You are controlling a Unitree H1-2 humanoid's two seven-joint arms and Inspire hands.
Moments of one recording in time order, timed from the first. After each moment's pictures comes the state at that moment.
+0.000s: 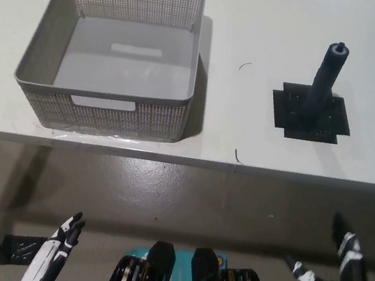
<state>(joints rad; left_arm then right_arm) 0.04 0.14 0.00 0.28 0.14 -0.25 -0.01 0.02 -0.09 0.00 0.12 -0.07 -0.39 -0.07</state>
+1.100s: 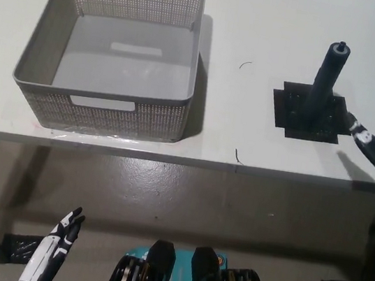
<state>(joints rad) 0.03 0.14 0.01 0.29 0.15 -0.27 -0.01 -0.58 -0.15 -0.20 0.59 0.07 -0.27 -0.08</state>
